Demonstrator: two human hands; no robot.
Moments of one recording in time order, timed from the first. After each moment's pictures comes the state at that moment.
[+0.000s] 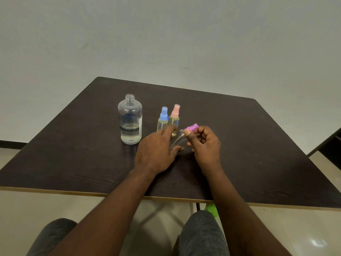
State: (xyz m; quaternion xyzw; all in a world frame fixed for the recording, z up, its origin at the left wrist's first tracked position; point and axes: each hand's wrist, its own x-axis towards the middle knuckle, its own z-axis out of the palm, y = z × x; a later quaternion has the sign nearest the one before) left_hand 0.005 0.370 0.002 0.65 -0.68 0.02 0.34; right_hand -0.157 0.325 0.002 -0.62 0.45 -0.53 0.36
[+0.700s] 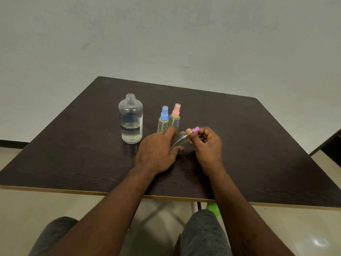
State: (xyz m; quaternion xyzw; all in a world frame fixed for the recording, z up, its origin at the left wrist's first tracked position) left_hand 0.006 0.372 0.002 0.65 -0.69 0.01 0.32; right_hand -0.160 0.323 -0.001 -0.62 0.46 -0.53 0.35
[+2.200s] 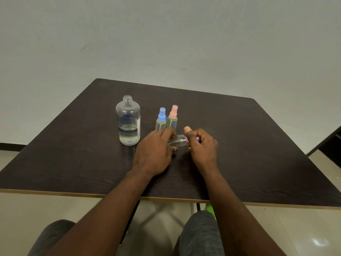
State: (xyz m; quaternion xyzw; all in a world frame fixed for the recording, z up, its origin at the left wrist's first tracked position) left_hand 0.005 0.372 0.002 0.65 -0.69 0.03 0.32; right_hand -0.154 0.322 0.000 -0.63 0.52 -0.50 0.28
